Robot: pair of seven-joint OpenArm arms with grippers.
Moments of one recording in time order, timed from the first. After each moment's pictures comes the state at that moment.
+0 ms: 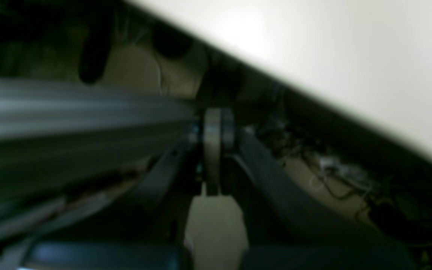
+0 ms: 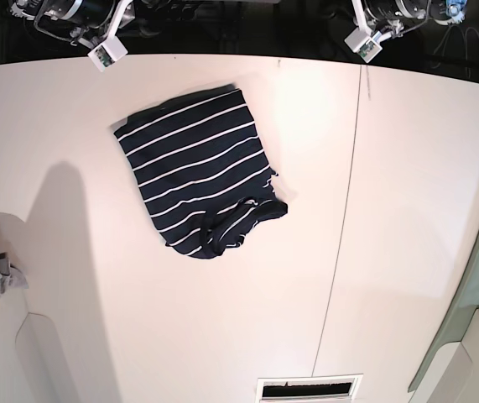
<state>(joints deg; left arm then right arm) 41.5 -19.1 -2.7 97.2 -27.1 -37.9 43.1 -39.6 20.2 -3.3 99.7 25.8 33.0 -39.0</state>
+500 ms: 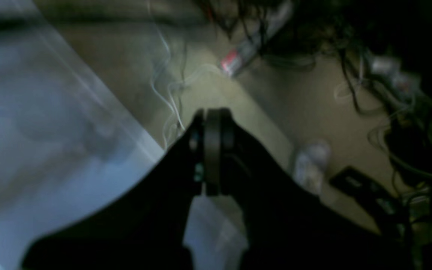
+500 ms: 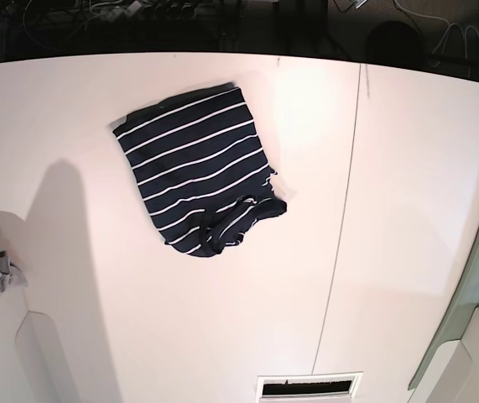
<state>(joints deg) 30.1 -19.1 14.3 61.0 -10.7 -17.3 39.0 -40.6 19.9 -17.7 77.5 6.8 33.1 -34.8</state>
